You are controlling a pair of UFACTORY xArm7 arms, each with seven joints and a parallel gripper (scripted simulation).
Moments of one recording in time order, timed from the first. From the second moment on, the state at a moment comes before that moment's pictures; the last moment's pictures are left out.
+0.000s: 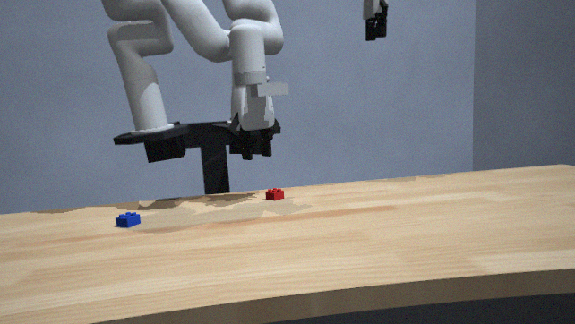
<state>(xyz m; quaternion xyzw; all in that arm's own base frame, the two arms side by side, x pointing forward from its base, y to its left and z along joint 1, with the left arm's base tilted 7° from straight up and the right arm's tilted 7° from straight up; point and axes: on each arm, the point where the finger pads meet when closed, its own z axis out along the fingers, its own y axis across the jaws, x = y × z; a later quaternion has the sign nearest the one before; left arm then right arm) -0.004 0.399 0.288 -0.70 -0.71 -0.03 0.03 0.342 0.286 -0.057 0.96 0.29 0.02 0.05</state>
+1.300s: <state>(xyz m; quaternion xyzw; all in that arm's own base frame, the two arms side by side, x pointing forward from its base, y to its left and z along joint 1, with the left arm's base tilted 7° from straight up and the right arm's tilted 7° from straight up) -0.004 0.399 0.288 -0.70 -0.71 -0.03 0.03 0.353 0.313 -0.135 0.95 0.29 0.02 0.06</state>
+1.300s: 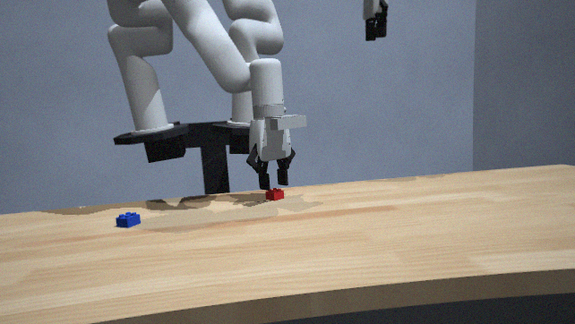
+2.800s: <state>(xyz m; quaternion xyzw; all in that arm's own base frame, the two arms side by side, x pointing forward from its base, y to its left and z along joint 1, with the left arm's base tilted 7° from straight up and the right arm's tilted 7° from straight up) -0.004 0.399 0.288 -0.70 -0.71 -0.03 0.03 0.355 0.311 -0.160 0.95 0.29 0.02 0.06</state>
